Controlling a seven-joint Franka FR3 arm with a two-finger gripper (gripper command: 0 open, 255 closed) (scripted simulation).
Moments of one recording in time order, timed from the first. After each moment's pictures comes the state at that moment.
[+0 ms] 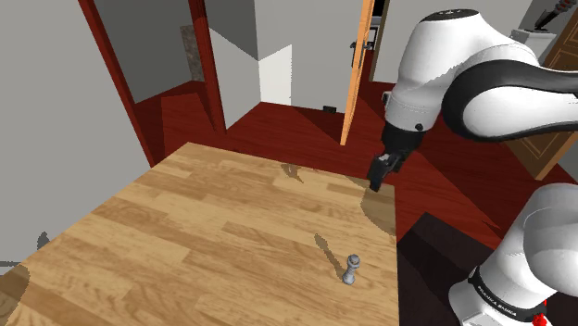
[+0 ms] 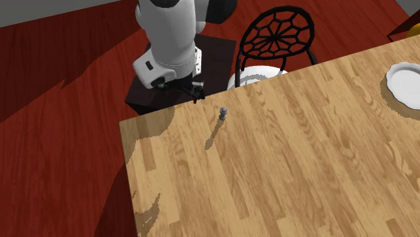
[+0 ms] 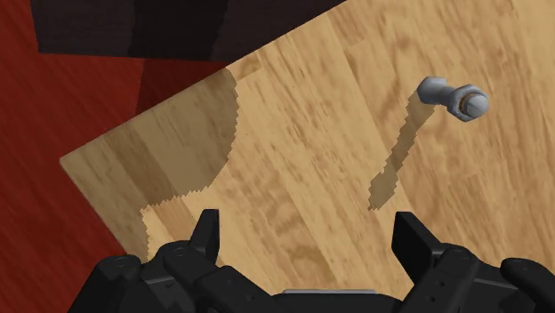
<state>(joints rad) 0.13 -0.80 0.25 -2.62 0.09 1.88 0.27</state>
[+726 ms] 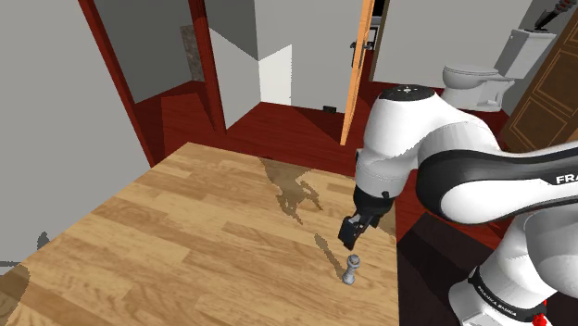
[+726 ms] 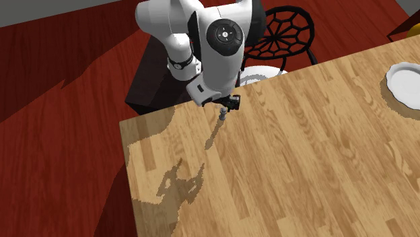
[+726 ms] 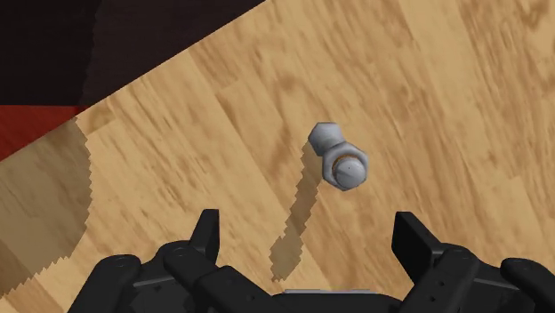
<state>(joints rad) 0.23 -0.62 0.46 -2.70 0.28 2.12 0.48</state>
